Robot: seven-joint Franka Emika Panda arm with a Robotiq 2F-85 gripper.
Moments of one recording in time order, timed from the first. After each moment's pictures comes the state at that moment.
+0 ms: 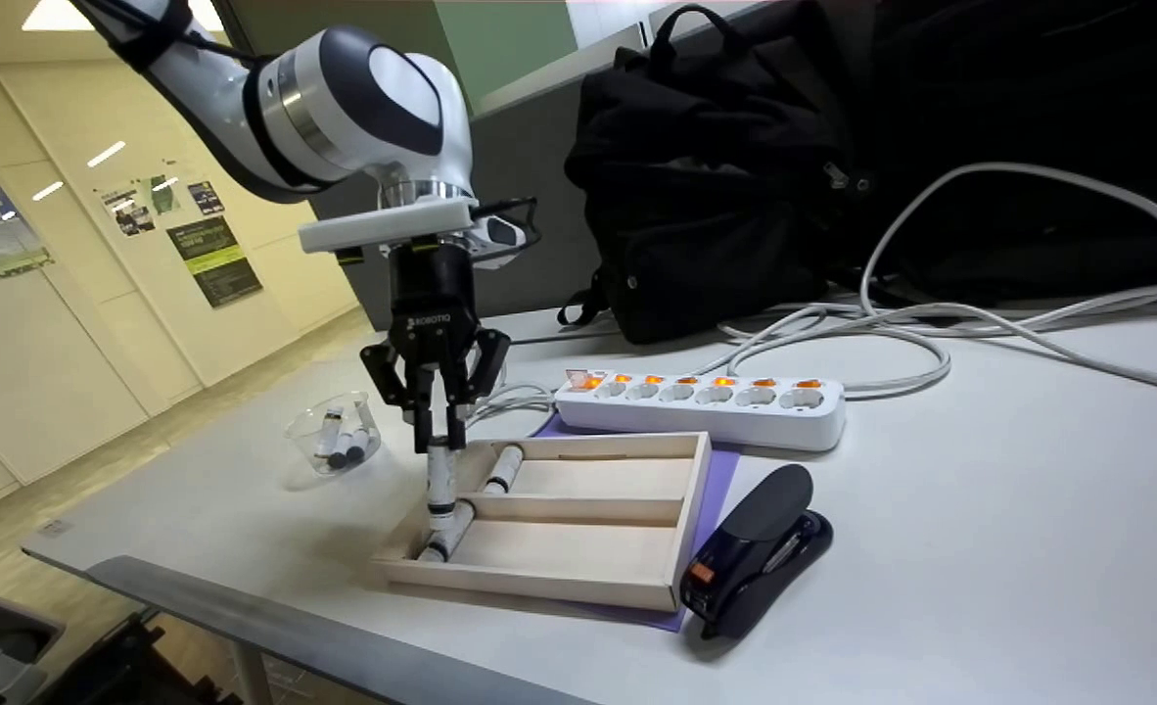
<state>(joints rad) 0.00 0.30 0.03 -2.28 -0.08 2.02 -0.29</state>
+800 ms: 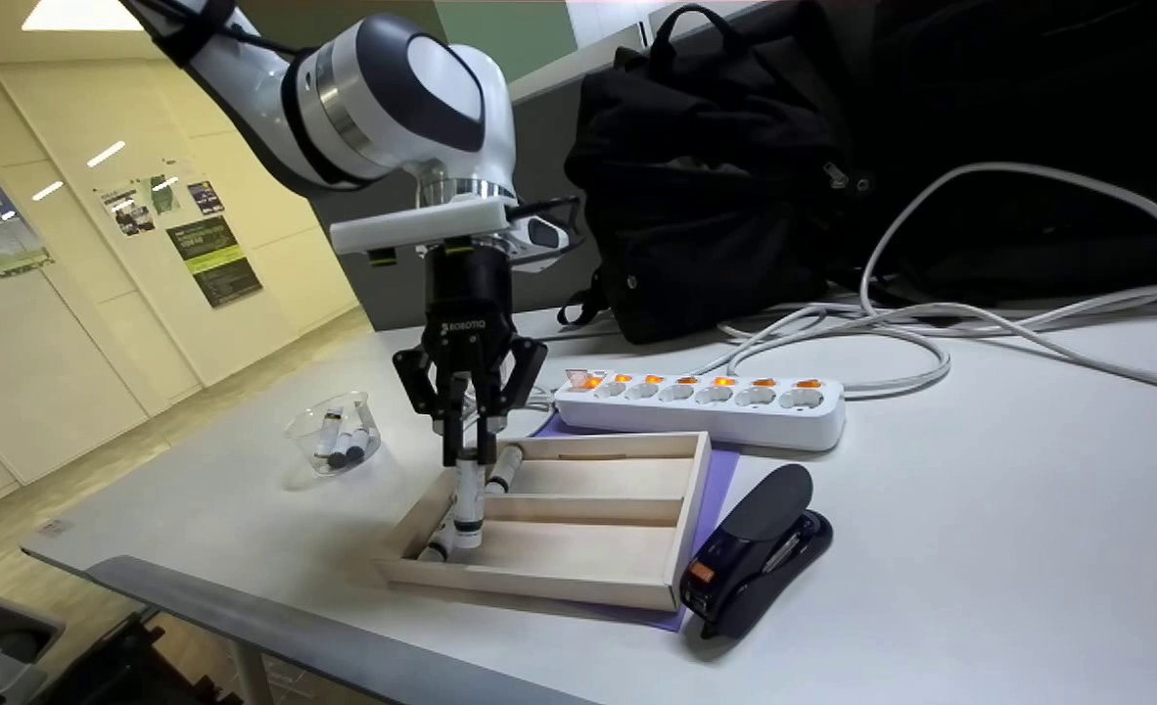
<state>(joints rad) -0.05 0.32 -0.01 -2.28 -0.08 2.01 -0.28</state>
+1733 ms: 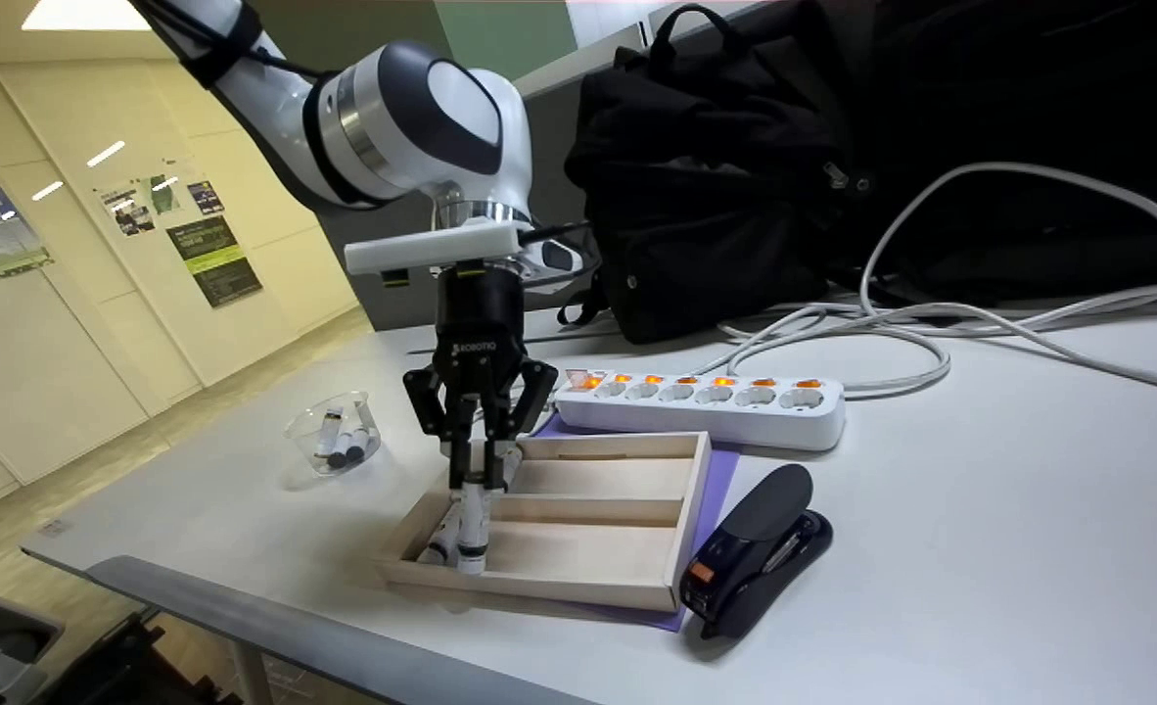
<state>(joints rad) -0.06 0.37 -0.03 -2.27 -0.08 2.01 -0.27</state>
